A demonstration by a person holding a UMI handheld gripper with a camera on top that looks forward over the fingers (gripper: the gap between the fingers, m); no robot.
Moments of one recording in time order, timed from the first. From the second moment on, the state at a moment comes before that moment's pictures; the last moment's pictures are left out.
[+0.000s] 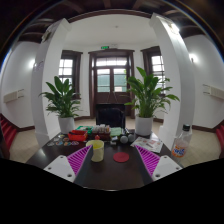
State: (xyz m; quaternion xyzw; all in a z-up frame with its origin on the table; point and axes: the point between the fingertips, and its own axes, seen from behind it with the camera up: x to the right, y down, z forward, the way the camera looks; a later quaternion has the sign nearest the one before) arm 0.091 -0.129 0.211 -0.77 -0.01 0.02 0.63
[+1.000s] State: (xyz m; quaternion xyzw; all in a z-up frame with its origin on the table) arm 0.336 -0.050 0.126 -0.77 -0.02 -0.02 0.64
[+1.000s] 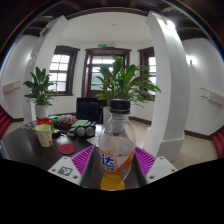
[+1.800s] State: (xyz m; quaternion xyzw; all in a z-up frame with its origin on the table) arm 0.310 -0.007 0.133 -0.79 -0.15 -0.15 0.57
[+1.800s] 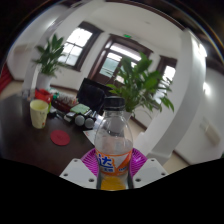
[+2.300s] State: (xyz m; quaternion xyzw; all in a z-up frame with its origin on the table) arm 0.158 0.099 0.183 -0.55 -0.52 -0.49 0.43
